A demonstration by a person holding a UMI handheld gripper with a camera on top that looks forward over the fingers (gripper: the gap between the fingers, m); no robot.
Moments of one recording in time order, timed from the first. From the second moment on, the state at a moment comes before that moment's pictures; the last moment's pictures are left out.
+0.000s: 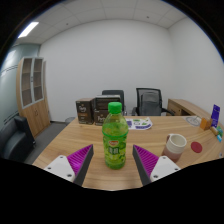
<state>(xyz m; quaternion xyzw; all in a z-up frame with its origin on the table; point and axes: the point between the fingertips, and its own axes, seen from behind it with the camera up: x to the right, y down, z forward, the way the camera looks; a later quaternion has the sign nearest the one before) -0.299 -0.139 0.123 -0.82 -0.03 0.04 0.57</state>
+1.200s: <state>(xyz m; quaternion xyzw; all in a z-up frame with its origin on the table) -0.286 -0.012 0.108 -0.69 0.46 0.37 0.42</state>
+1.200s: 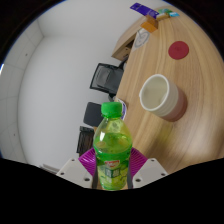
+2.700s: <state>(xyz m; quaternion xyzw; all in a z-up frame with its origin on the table) 0.045 0.013 0.152 -0.79 0.08 -0.05 0.61</state>
